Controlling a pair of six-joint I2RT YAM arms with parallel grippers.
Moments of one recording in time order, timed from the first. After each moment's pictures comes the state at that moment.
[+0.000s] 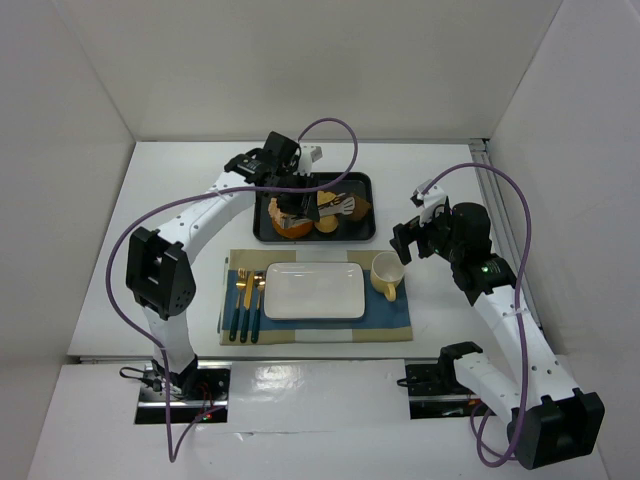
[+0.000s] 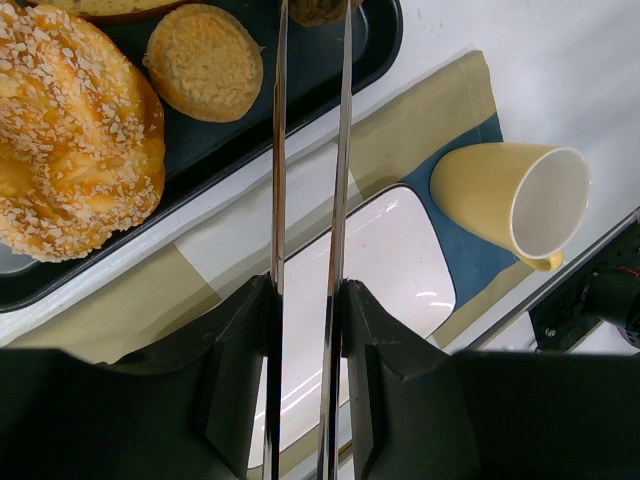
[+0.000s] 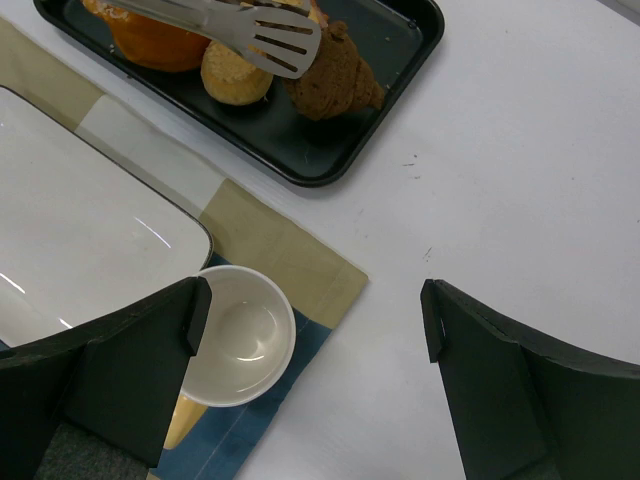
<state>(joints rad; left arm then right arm) -0.50 1.87 1.73 -0.80 0.33 -0.26 0.18 0.87 0.76 -0.34 -0.31 -0.25</state>
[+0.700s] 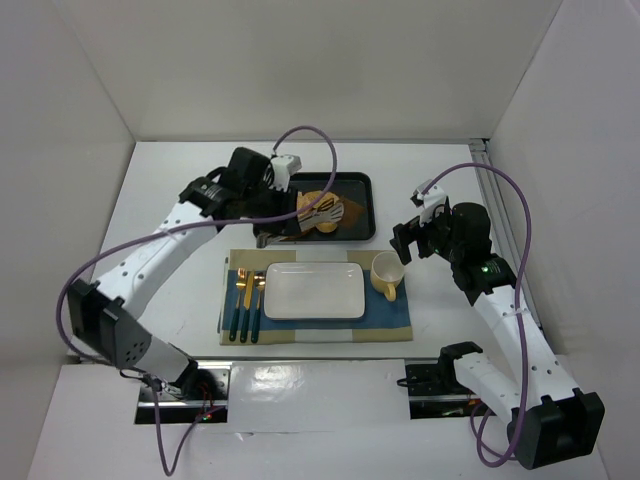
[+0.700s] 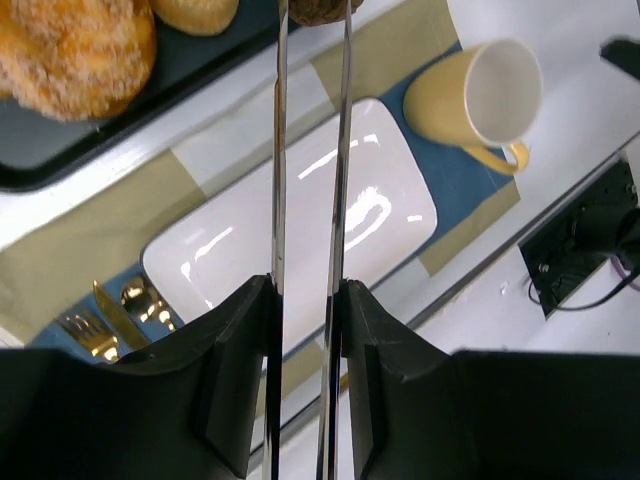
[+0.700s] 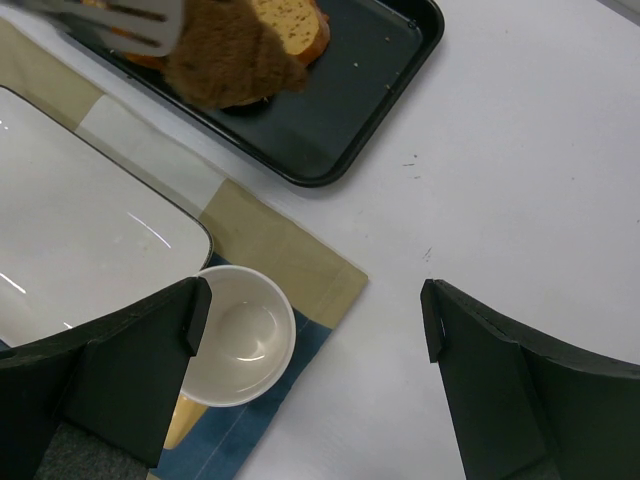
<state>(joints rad) -0.53 1.51 1.50 -0.83 0.30 -0.24 0.18 0.87 0.76 -0.34 -0.31 -0.25</state>
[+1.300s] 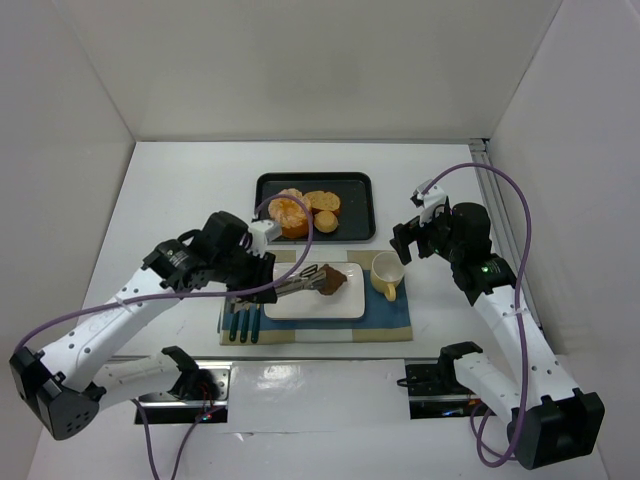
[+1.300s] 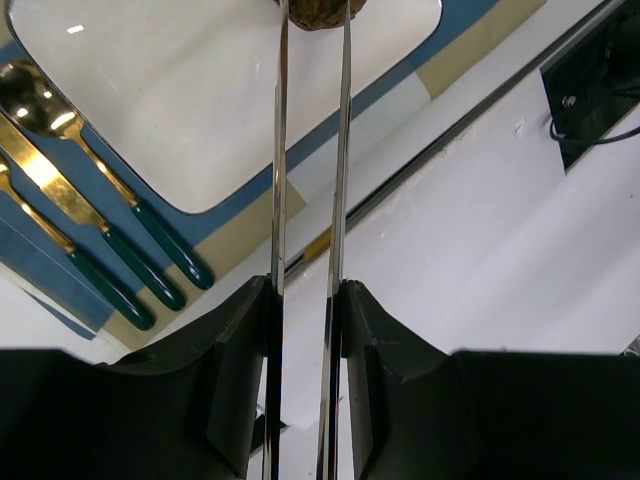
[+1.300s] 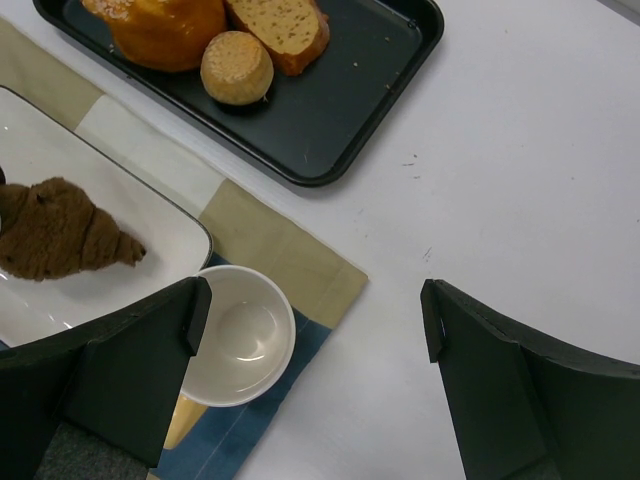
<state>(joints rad) -0.63 1.06 1.06 -0.93 0.31 -0.28 0.18 0.87 0.76 -0.34 -0.31 -0.25</state>
